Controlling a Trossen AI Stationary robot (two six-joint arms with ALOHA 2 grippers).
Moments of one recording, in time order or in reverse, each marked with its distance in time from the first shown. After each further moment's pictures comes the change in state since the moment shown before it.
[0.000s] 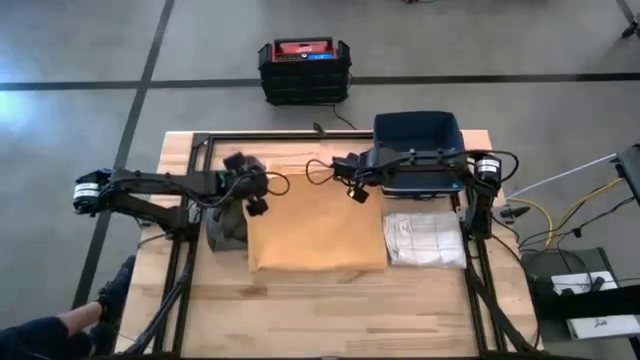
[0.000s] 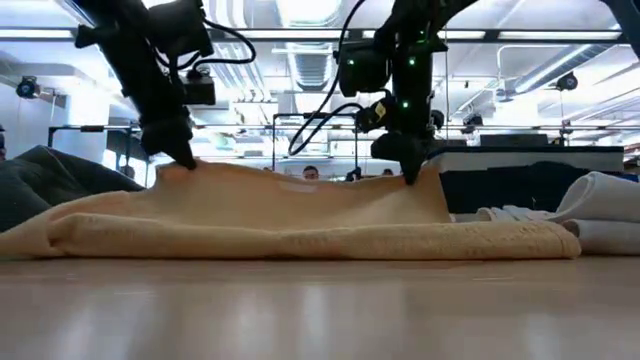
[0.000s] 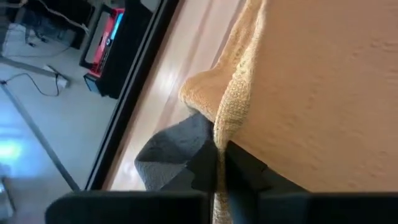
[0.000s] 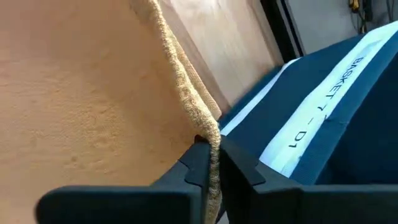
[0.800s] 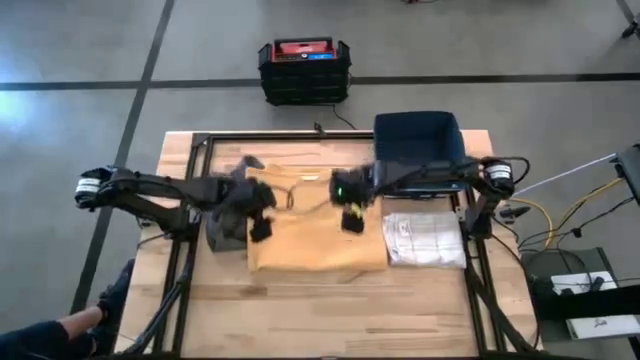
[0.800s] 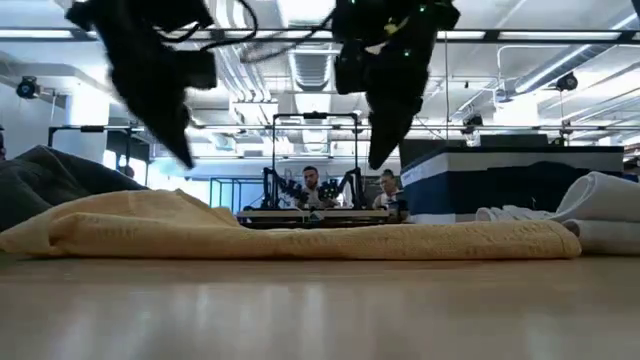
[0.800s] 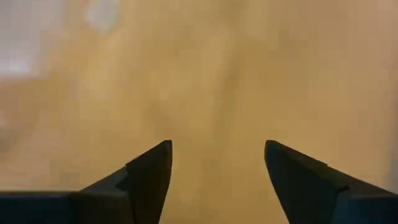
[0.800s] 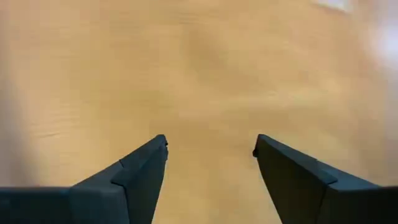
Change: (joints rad) left arm -0.240 0.045 0.057 -0.075 0.469 -0.341; right arm 0.228 -0.077 -0.070 0.265 -0.562 -0.254
